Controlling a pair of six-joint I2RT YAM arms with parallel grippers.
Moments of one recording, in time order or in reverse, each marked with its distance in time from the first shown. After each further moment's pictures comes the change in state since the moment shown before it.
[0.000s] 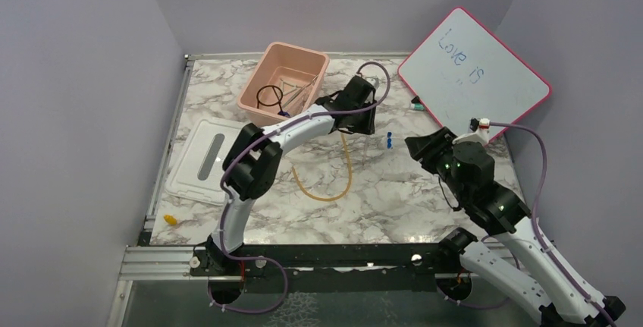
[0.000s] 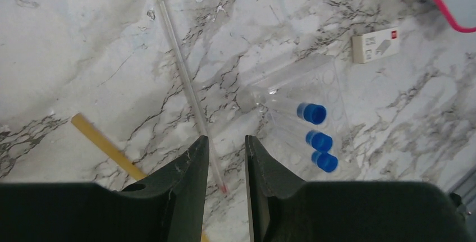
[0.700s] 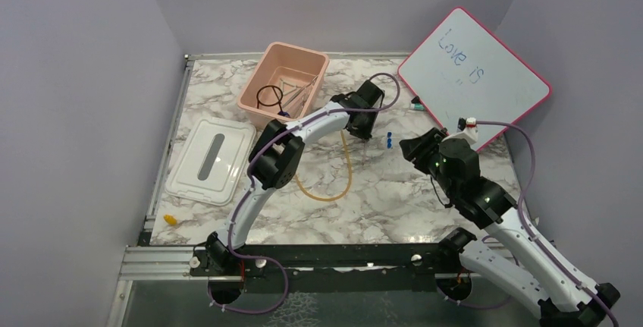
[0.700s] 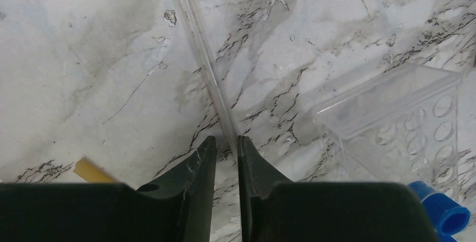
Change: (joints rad) left arm -0.011 0.333 0.323 -0.250 -0.052 0.124; right arm 0.000 0.063 -0.049 0.036 0.013 -0.002
